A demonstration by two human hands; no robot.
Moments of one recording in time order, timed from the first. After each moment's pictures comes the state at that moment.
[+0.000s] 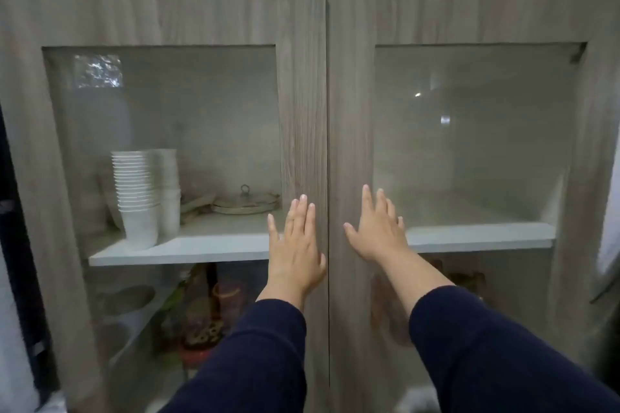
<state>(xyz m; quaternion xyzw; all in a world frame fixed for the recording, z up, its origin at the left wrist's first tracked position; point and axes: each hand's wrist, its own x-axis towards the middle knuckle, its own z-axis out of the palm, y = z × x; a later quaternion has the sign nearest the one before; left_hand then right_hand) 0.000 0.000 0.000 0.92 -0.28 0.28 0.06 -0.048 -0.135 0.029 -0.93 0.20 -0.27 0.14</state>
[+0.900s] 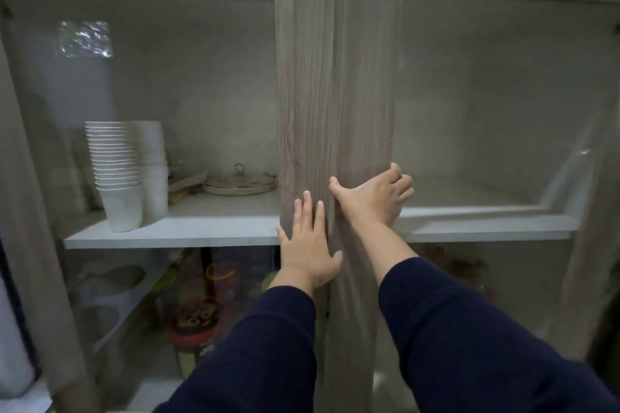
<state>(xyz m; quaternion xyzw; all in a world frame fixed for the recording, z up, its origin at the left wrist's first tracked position) 0.047 -0.037 -0.033 0.92 -0.31 0.14 0.18 0.008 -0.123 0.043 -0.75 0.35 -0.47 0.31</state>
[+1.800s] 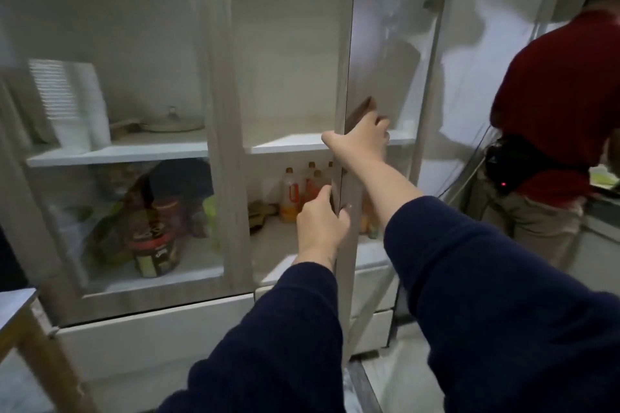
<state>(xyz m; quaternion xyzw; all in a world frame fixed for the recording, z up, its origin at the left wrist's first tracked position) -0.302 -0.042 -0.067 0.82 -0.30 0.07 0.49 -0.317 -0.111 0.045 -0.81 0.32 -0.38 0.31</state>
